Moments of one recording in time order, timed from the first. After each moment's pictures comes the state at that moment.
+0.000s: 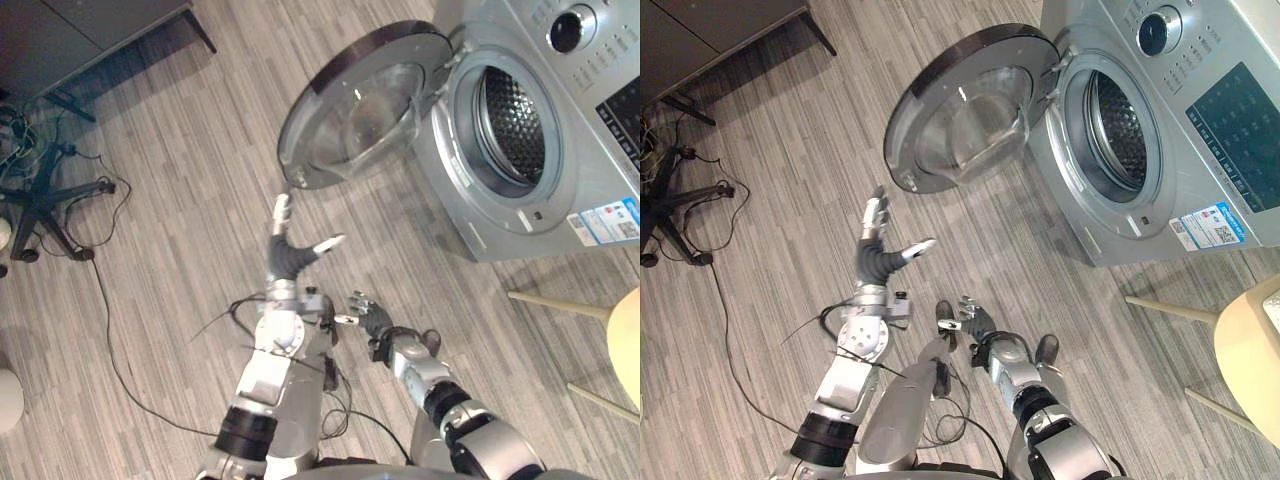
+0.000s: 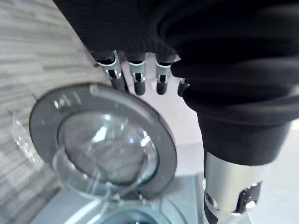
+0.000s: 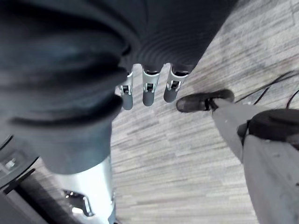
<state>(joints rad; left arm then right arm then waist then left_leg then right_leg) -0.17 -0.02 -0.29 -0.06 0.13 -0.14 0.32 -0.40 0.00 0.27 0.94 0.37 -0.03 0.06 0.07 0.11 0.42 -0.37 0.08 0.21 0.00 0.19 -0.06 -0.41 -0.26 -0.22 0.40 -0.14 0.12</state>
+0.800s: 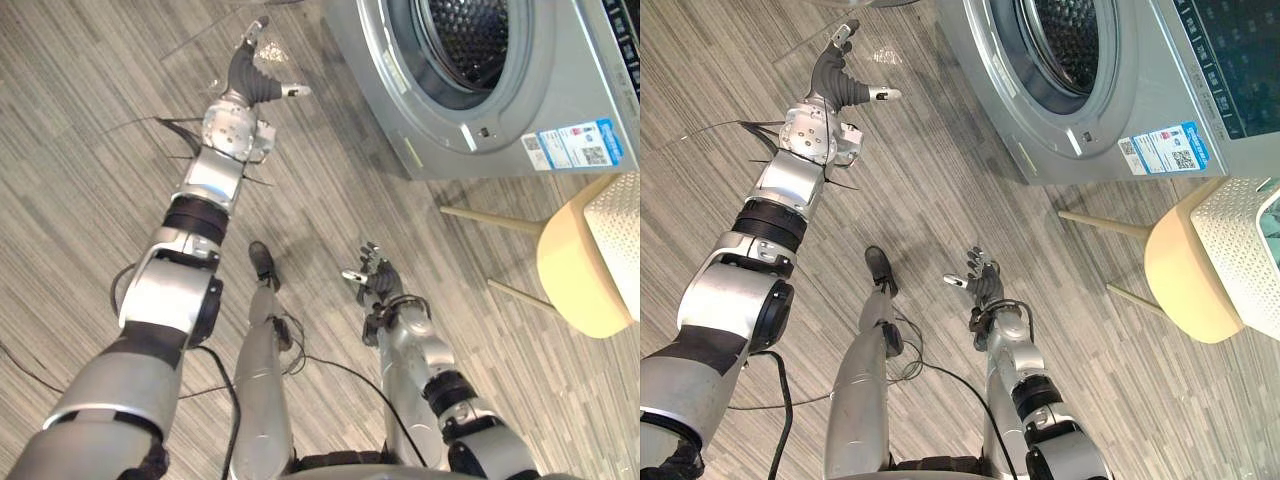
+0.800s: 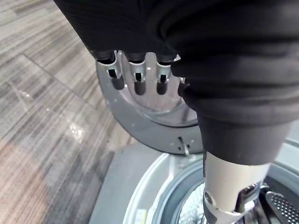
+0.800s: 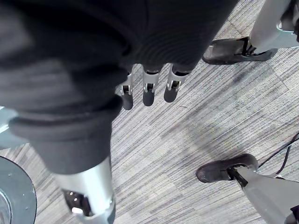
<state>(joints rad) -1.22 0.38 -0.16 0.87 0.07 -0.02 0.14 -0.36 0.03 0.16 0.60 0.34 -0.07 -0.01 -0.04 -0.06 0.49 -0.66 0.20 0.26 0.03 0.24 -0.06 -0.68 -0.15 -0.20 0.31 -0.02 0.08</state>
